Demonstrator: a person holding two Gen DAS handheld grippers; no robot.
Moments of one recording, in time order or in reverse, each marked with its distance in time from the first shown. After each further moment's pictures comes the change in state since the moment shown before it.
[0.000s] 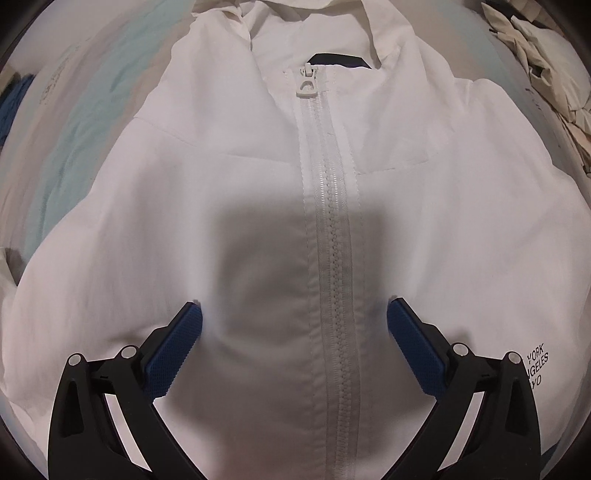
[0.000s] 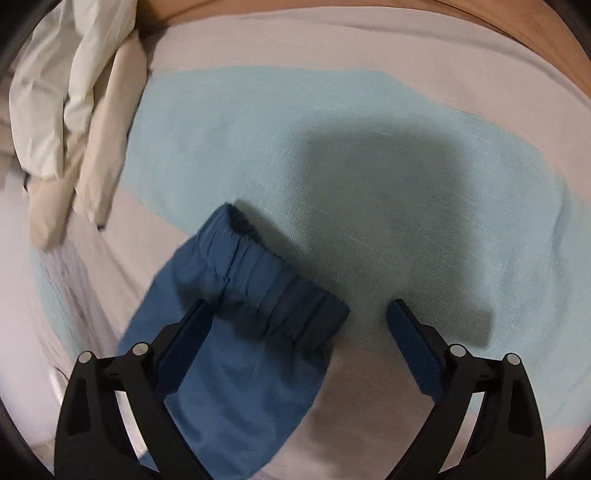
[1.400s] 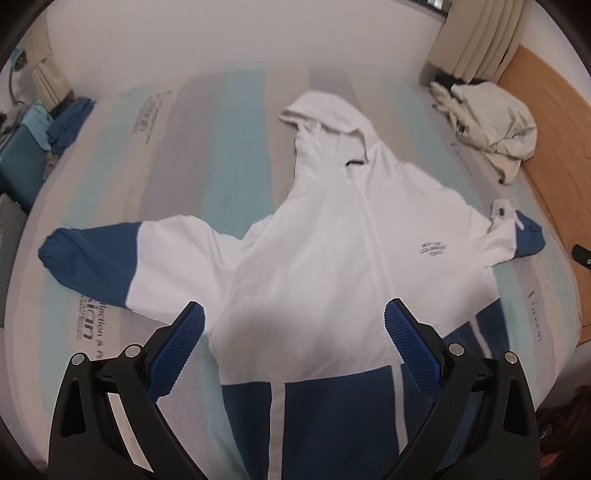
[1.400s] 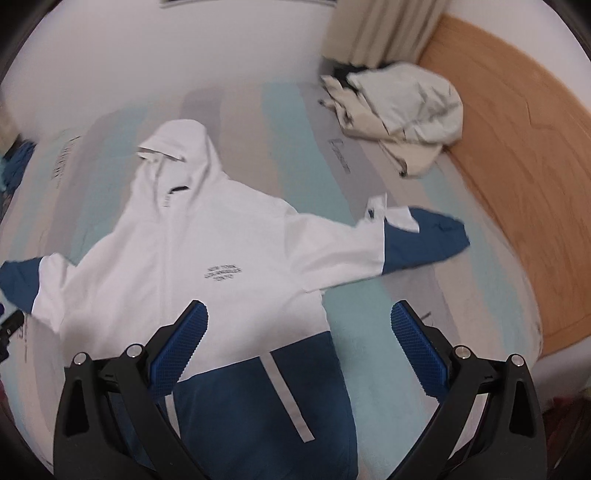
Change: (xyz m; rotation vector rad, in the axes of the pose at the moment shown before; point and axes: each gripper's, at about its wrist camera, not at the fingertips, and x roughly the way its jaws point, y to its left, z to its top) left arm -0.271 0.158 -0.140 0.046 -0.238 -0.101; right arm -0.250 0.242 -0.528 -0.907 -0.320 -0.125
